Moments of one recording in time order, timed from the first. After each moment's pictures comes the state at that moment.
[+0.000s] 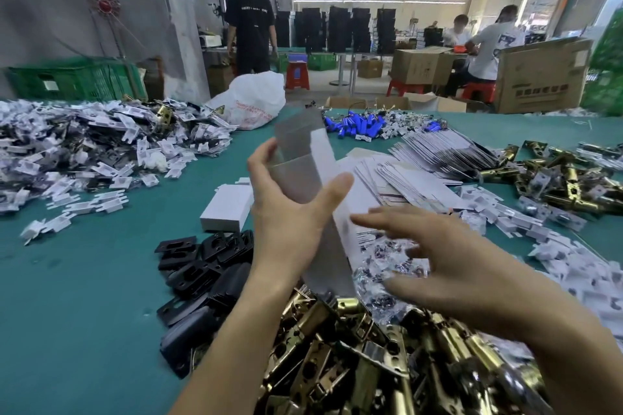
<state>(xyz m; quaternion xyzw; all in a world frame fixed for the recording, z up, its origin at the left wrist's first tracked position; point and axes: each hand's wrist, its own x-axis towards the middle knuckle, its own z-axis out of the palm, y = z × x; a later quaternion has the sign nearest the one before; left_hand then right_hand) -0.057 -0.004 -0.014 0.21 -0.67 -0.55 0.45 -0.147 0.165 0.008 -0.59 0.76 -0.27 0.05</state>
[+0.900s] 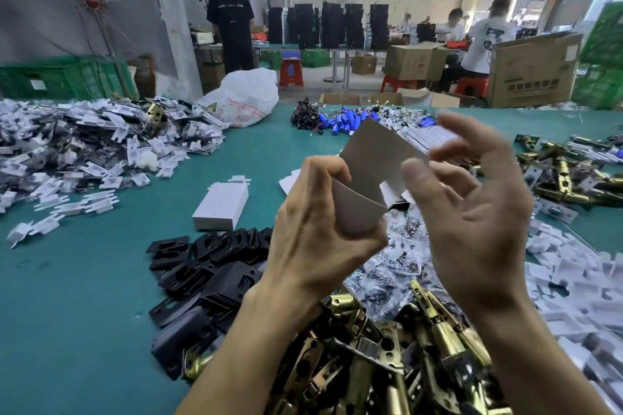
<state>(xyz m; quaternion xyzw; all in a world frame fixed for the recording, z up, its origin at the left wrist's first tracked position) -0.061 0.017 -0.021 0.05 -0.83 -0.31 0.47 -0.136 0.145 0.005 -0.41 0.60 -0.66 -0.19</state>
